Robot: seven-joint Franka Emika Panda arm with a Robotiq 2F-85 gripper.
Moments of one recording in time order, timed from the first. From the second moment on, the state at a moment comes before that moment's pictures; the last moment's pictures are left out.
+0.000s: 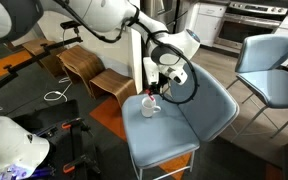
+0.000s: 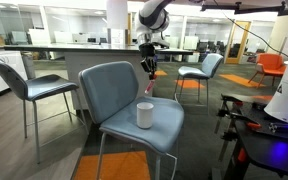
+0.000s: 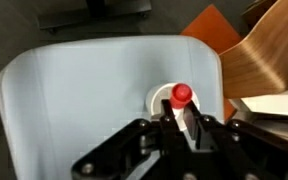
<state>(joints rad) -0.08 0.60 0.01 -1.65 0.24 1.91 0.04</state>
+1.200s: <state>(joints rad) -0.18 0.70 0.10 -1.99 0.26 2.58 -0.23</state>
